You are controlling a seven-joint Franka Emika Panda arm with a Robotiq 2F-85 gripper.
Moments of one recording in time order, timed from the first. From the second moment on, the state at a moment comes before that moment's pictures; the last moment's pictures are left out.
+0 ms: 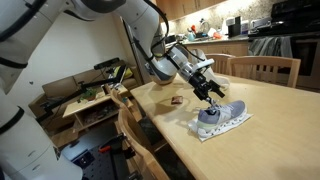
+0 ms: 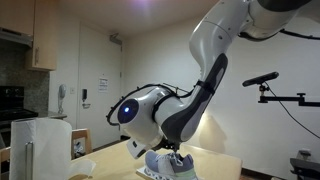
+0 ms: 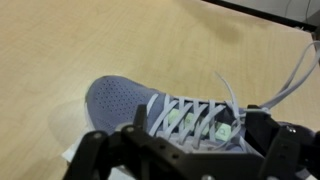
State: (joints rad) arm 0.18 0.90 0.09 -1.61 -1.15 1.99 -0.86
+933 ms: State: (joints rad) arm 0.27 0.88 0.10 -1.63 -1.37 1.92 -0.87
